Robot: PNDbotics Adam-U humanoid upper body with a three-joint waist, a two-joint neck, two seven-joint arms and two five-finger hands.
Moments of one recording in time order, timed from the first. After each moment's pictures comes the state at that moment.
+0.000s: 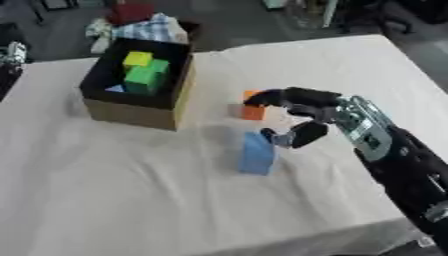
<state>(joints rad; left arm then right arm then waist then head) -0.40 0.51 0.04 -1.55 -0.11 0.07 0.06 -0.74 -0.31 0.38 -1.12 0.68 -0.68 0.49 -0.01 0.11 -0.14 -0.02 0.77</state>
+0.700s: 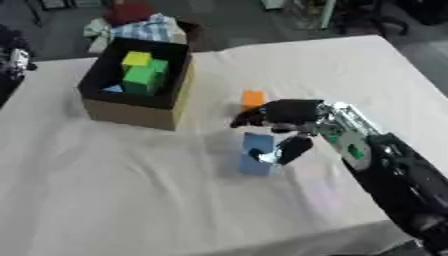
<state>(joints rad) -0.39 0.50 0.04 -1.54 -0.12 0.07 0.04 -0.72 -0.29 0.41 -1.16 0.95 -0.70 0.47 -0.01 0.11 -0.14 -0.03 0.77</state>
